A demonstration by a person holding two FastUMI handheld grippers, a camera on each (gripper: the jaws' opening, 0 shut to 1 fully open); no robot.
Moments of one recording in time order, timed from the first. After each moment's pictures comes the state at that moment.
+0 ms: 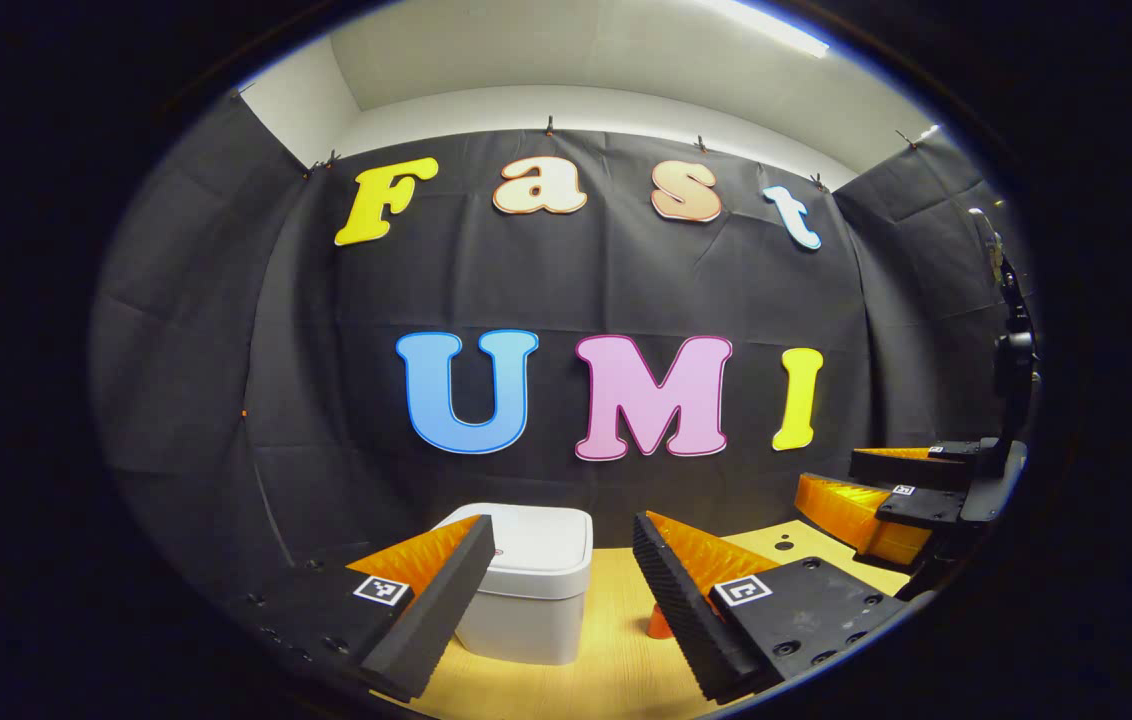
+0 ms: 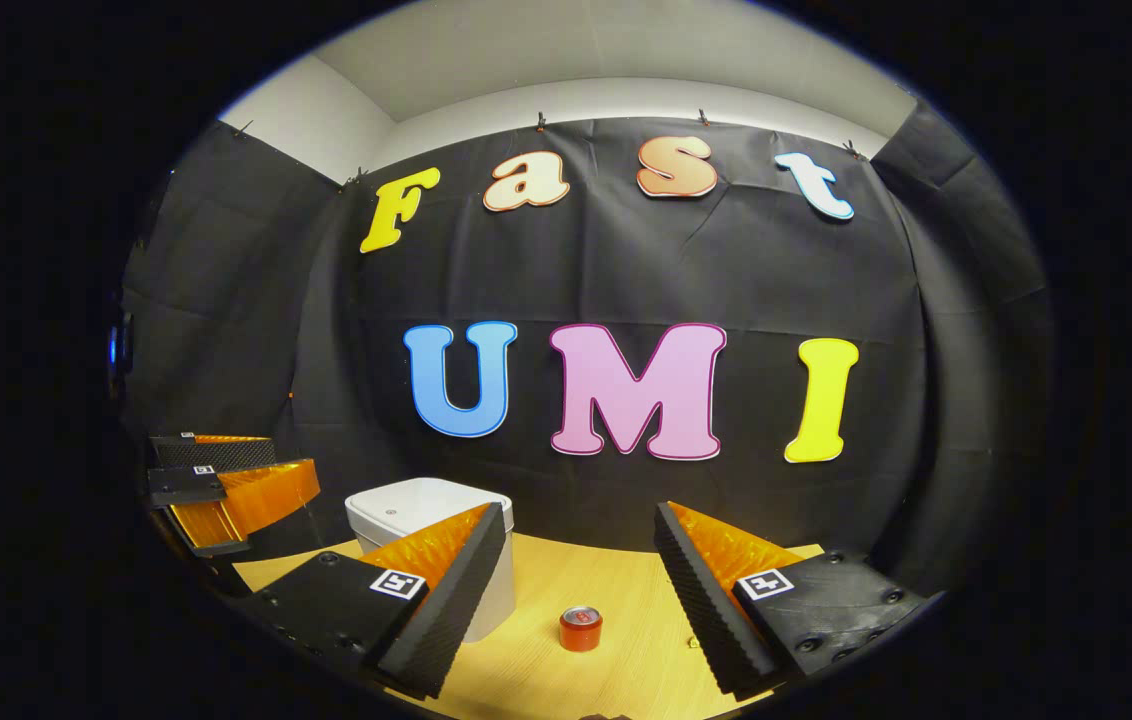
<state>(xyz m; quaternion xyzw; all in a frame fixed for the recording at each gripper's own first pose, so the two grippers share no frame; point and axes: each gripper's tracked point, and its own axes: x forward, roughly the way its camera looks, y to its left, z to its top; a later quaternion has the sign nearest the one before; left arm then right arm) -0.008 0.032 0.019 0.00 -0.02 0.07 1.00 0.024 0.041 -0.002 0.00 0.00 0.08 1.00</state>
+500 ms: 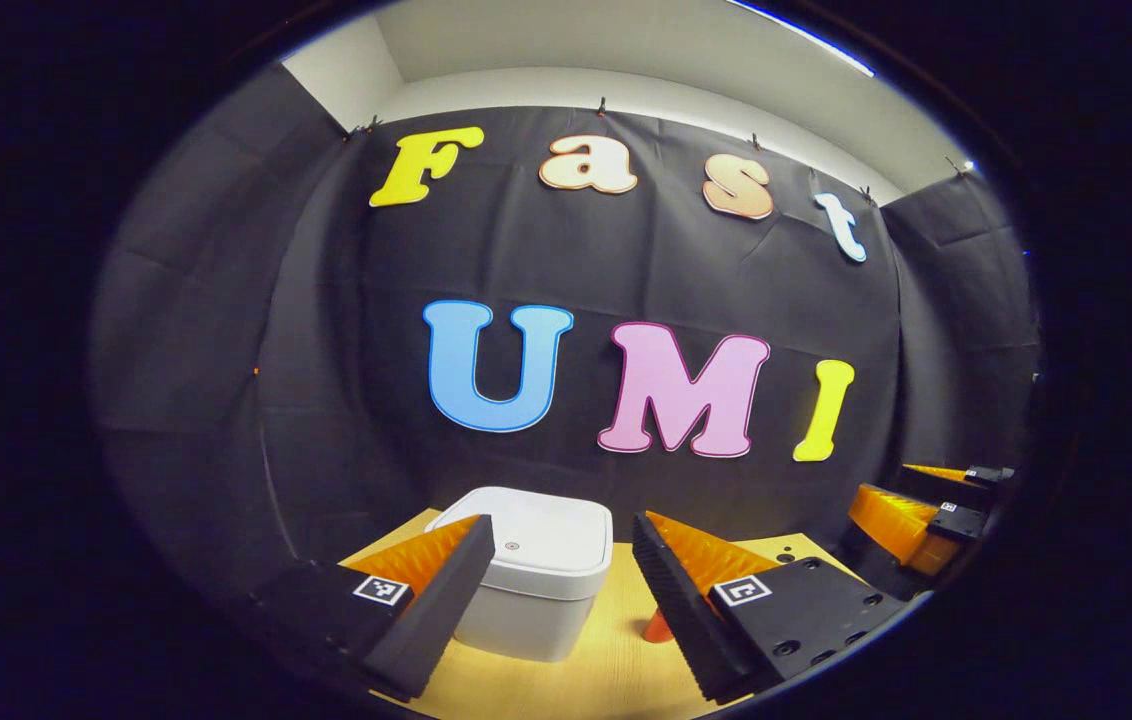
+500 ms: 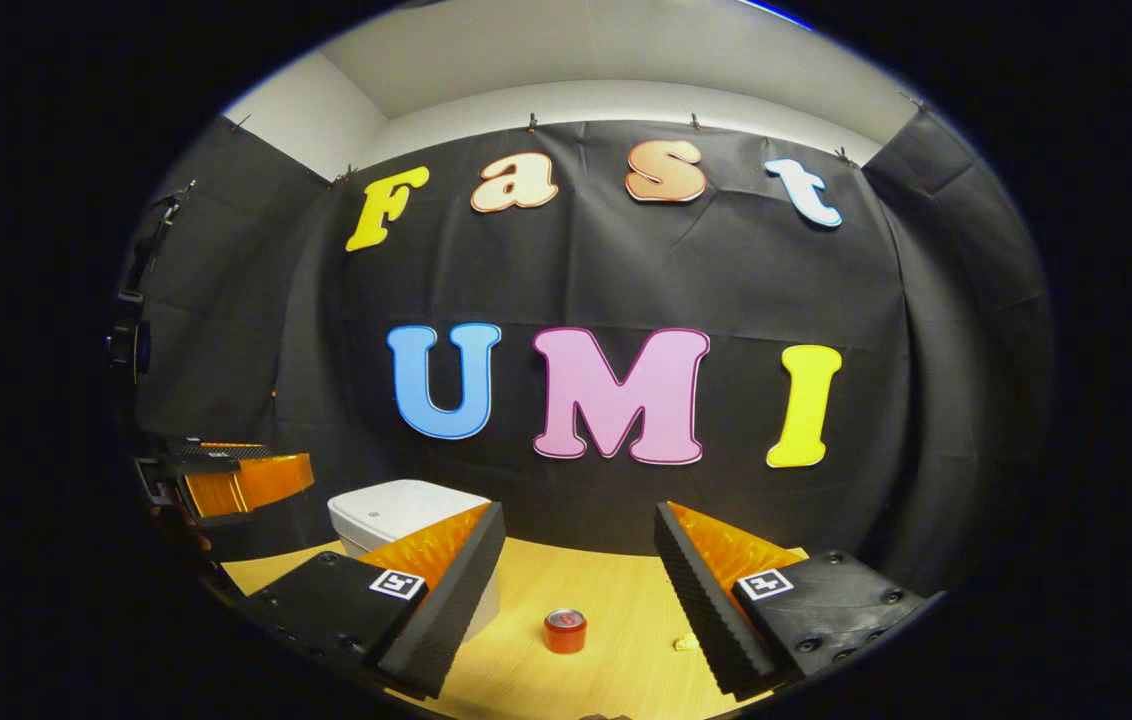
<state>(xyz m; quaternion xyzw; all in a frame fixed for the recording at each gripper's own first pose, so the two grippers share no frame) 0.023 0.065 0.006 -0.06 0.01 0.09 0.99 0.027 0.026 -0.002 -0.01 0.00 0.05 1.00</state>
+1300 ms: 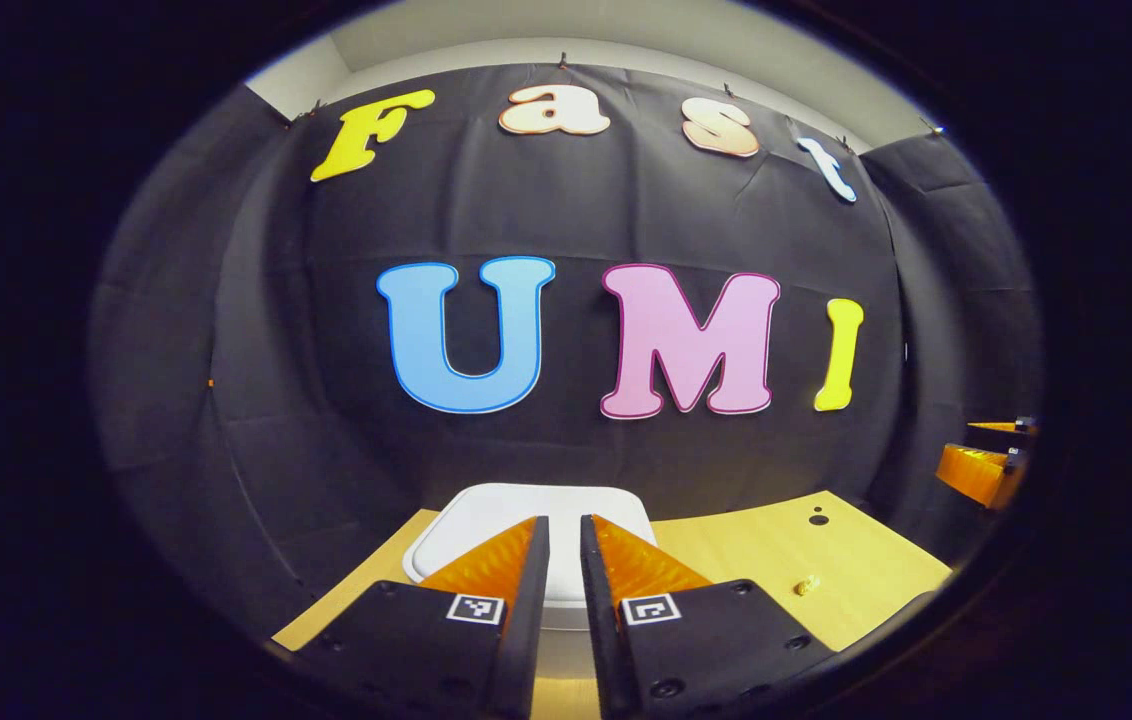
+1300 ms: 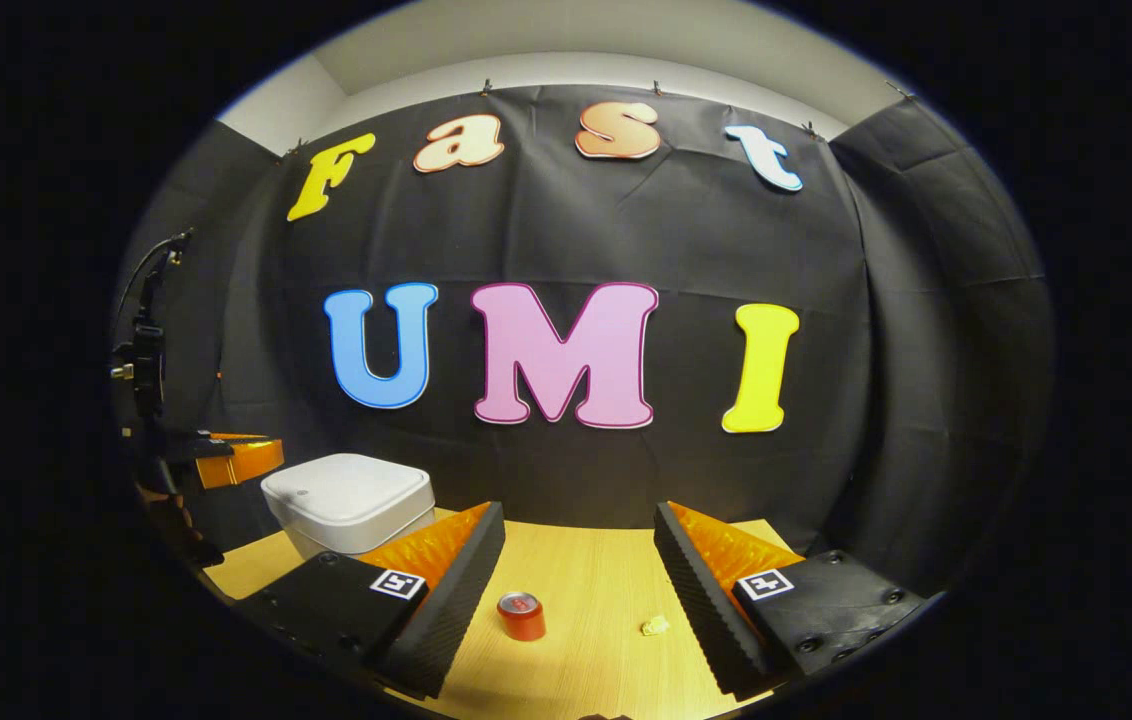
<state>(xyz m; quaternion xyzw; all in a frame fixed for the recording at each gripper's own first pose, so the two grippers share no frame) 0.123 0.096 -0.039 0.00 0.06 0.05 1.00 0.060 -0.016 -0.045 0.00 0.06 -0.03 1.00</state>
